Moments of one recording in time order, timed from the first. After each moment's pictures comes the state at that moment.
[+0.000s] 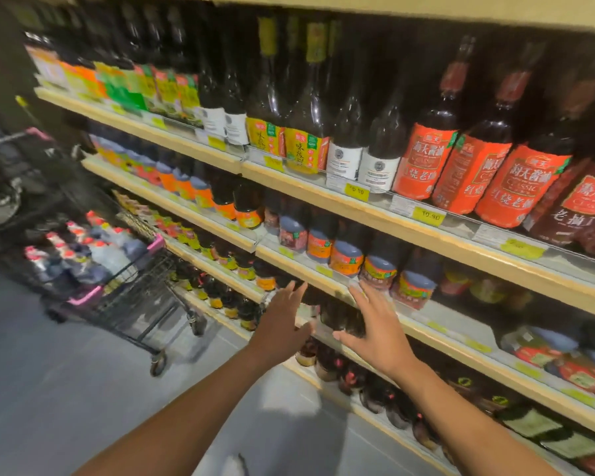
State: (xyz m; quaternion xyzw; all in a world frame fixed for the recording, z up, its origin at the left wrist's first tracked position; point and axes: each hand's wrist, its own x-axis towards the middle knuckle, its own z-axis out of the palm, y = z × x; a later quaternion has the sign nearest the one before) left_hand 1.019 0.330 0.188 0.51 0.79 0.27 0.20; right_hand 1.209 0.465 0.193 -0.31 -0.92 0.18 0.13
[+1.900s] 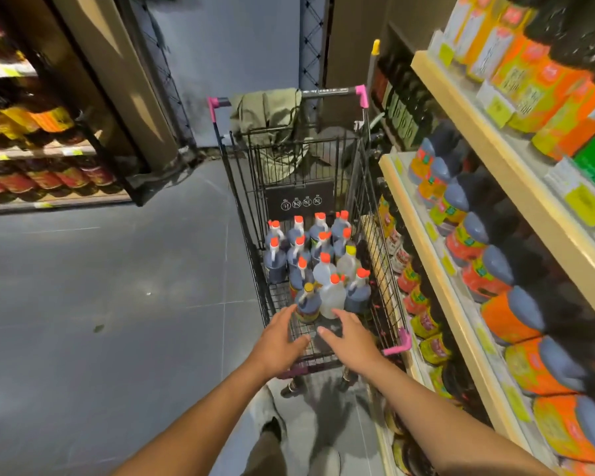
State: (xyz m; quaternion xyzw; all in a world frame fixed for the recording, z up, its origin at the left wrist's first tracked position) left_hand 0.370 0.114 0.101 -0.03 0.87 0.43 0.23; right_hand 0.361 0.301 0.092 -0.07 -0.89 0.37 -0.24
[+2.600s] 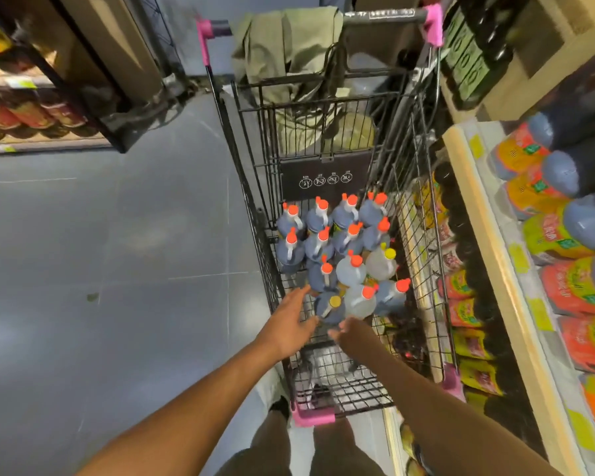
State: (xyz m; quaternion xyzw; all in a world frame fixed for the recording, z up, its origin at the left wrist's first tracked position) left_hand 0.212 0.071 0.030 -0.02 0.85 0.43 0.30; right_hand 0.222 0.259 -0.023 -0.22 -0.83 0.36 -0.38
